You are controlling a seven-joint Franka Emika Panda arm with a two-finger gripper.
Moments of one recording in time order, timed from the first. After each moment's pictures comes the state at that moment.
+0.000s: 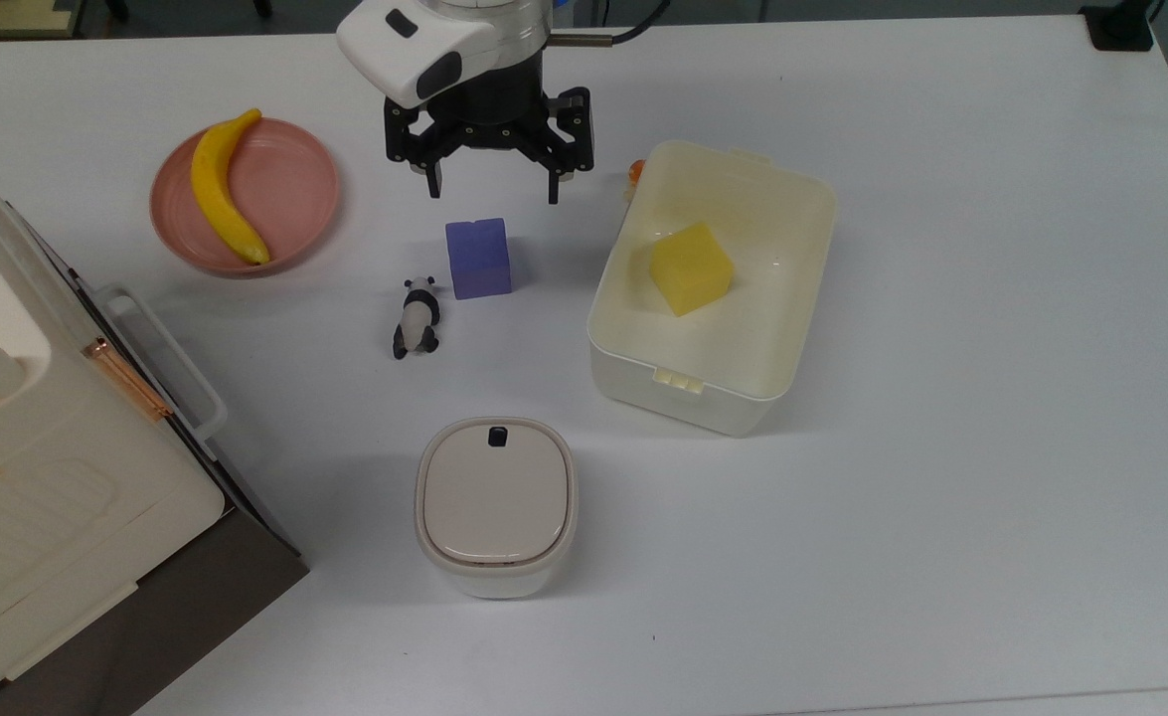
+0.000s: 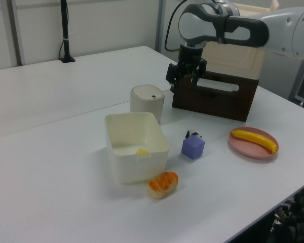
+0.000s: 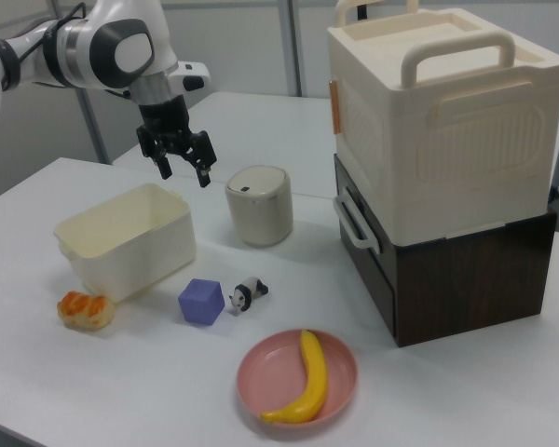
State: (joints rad) arm 0.20 0.22 -0.16 -1.52 0.00 1.80 0.07
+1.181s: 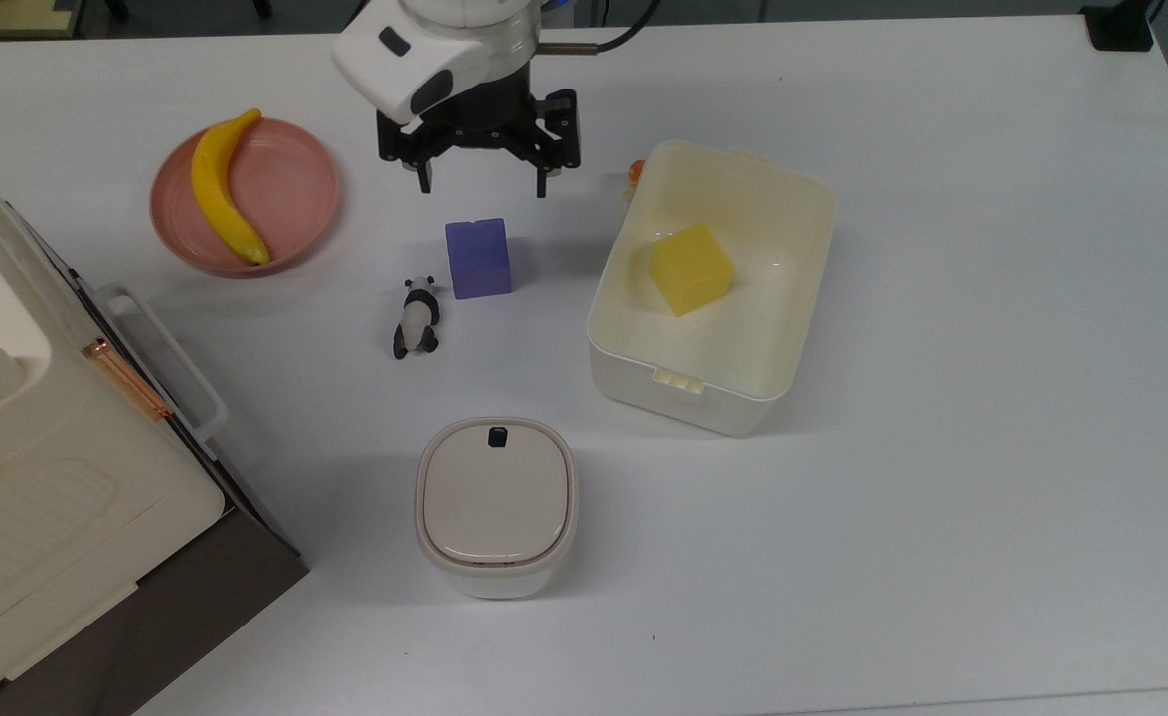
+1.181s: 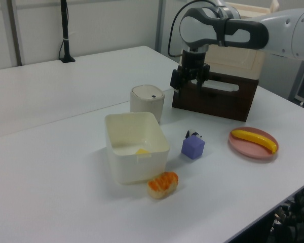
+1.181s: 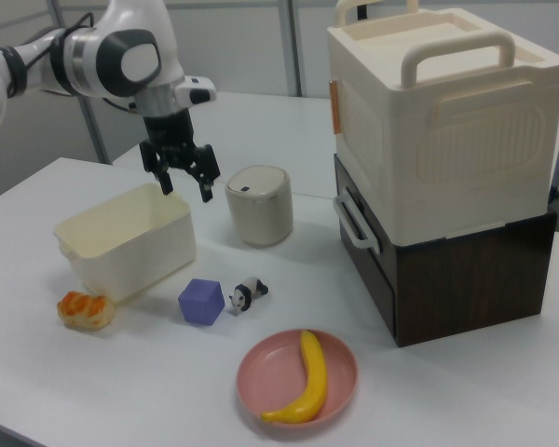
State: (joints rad) arm 0.19 0.21 -0.17 -1.56 -0.01 1.76 0.01
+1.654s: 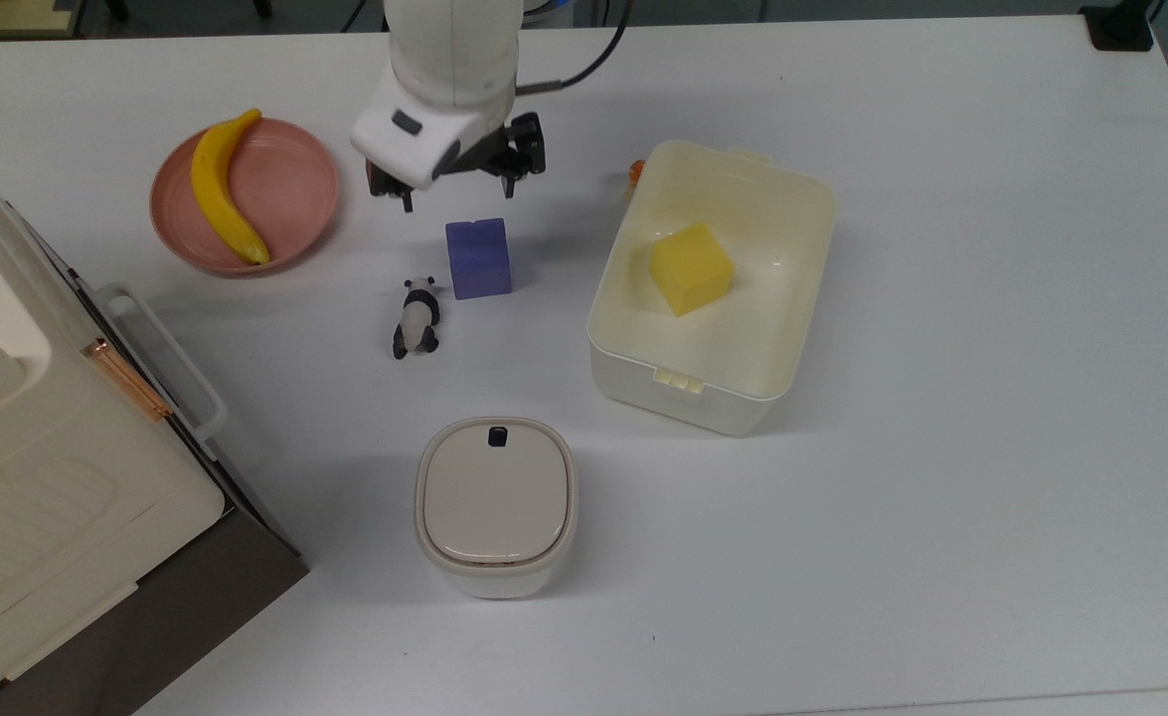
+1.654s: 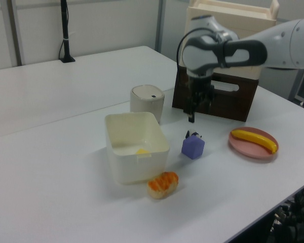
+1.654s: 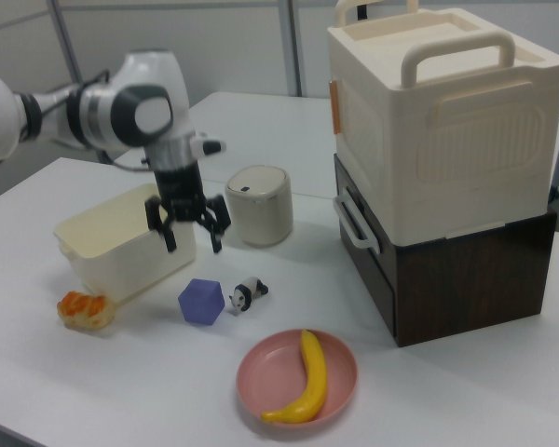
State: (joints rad) arm 0.18 0.19 -0.17 -1.79 -0.10 1.85 -0.21
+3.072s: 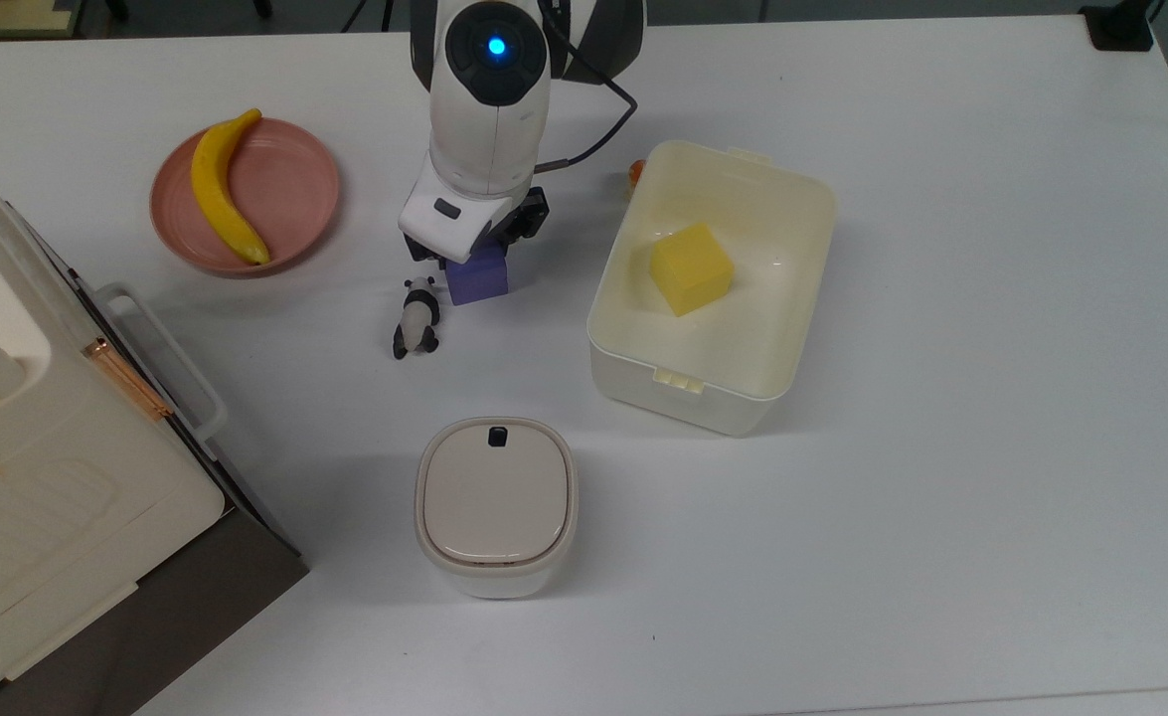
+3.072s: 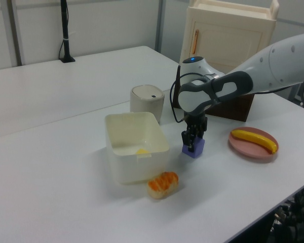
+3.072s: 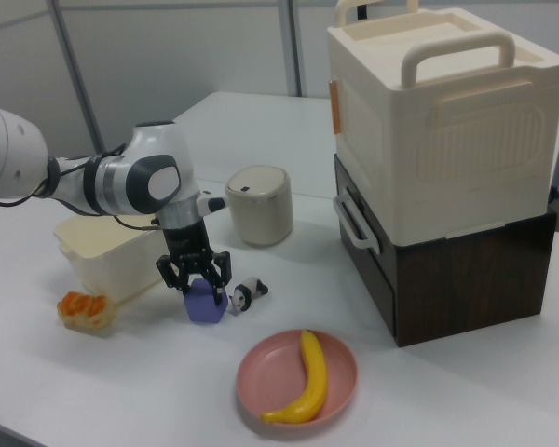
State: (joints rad) arm 0.19 0.27 -0.17 -1.97 -0.14 2.11 -0.21
